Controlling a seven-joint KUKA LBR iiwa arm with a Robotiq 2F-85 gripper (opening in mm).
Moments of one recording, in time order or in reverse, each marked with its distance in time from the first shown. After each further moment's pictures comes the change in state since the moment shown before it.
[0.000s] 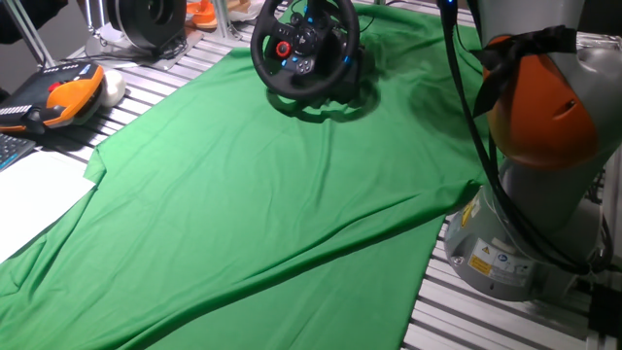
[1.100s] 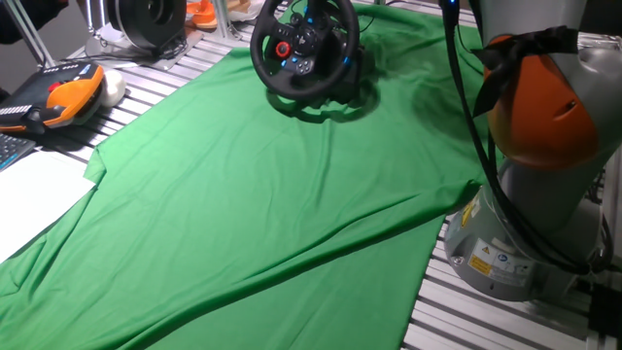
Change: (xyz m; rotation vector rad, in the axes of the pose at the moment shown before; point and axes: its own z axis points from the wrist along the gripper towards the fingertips) arm 0.002 -0.001 0.004 0.004 -0.007 -0.023
